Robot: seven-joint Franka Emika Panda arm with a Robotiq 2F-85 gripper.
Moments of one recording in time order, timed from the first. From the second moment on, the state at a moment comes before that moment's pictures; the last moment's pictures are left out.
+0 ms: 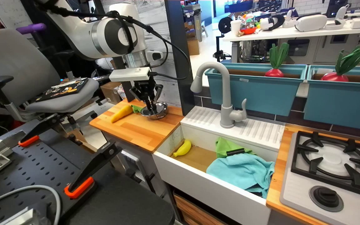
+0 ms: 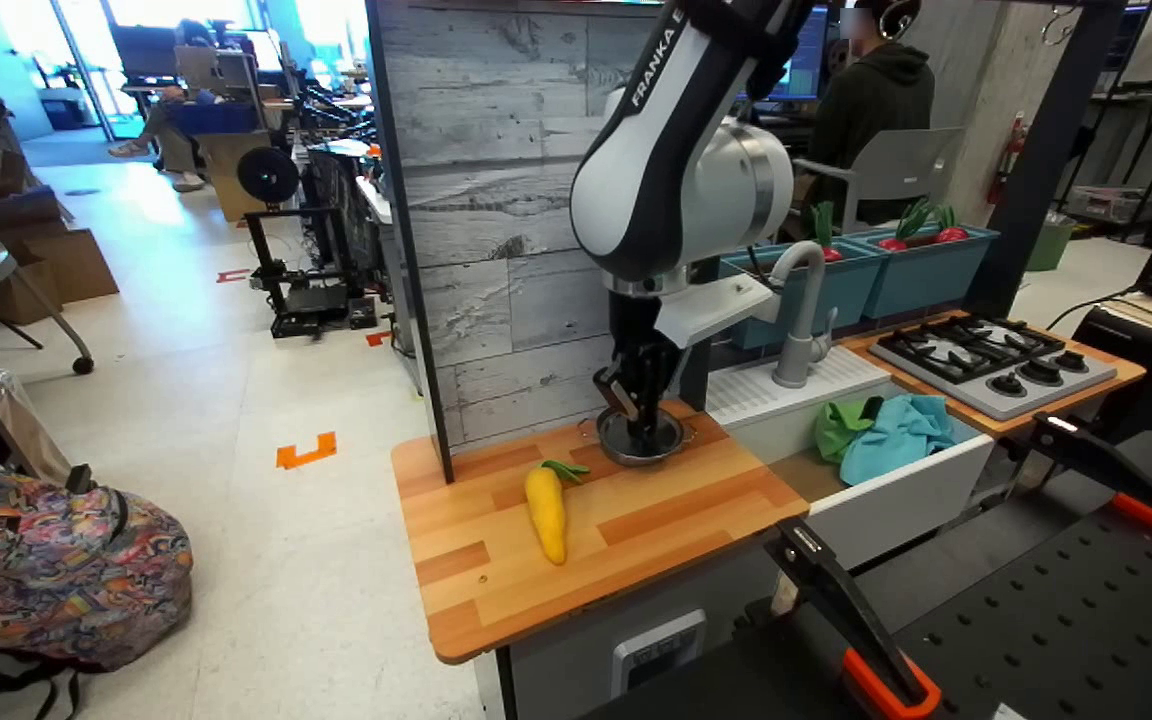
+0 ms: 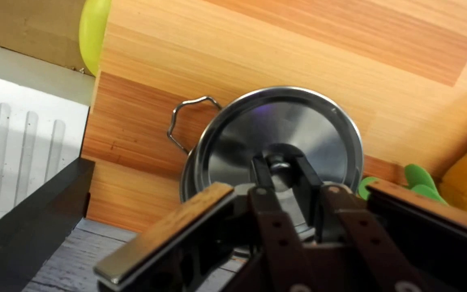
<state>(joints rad) 0.09 0.99 0.04 -1.66 -0.13 2.62 -0.14</state>
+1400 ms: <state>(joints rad) 0.14 1.00 0.01 -1.68 -0.13 2.79 -0.03</state>
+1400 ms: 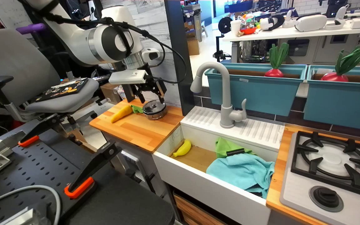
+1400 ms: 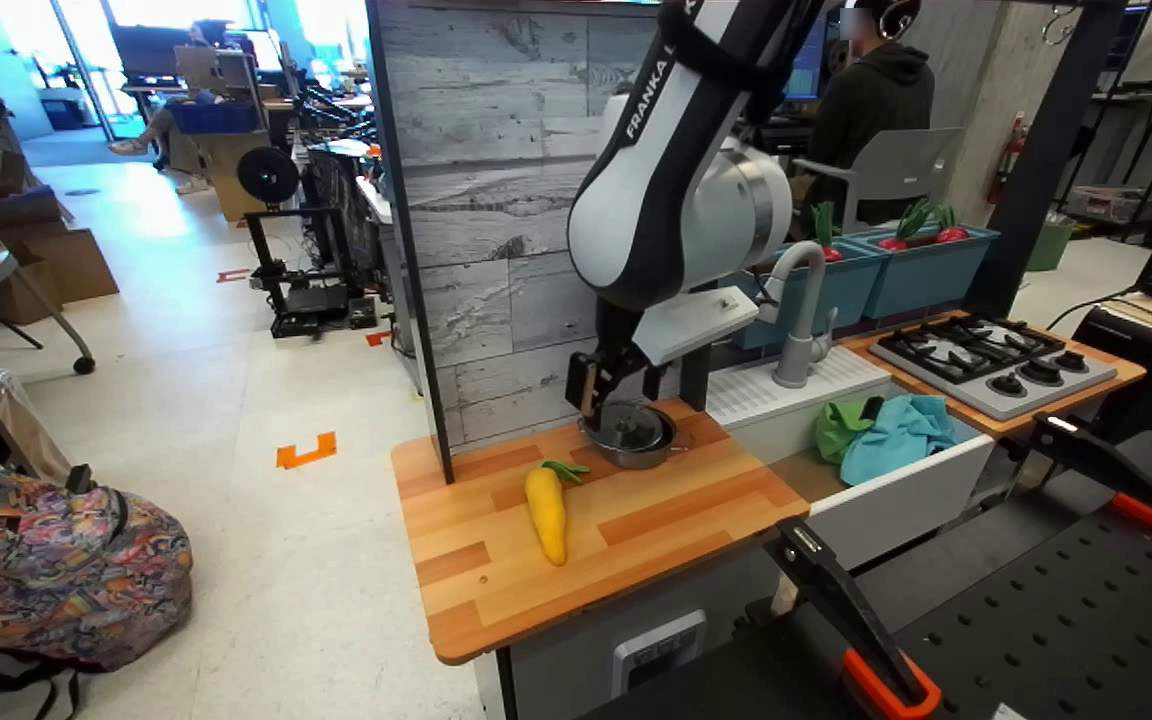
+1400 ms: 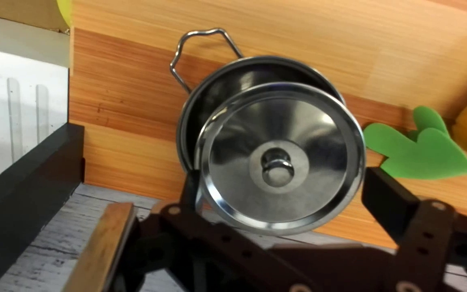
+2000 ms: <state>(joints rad) 0.14 0.78 0.02 -1.90 -0.13 2.79 -0.08</state>
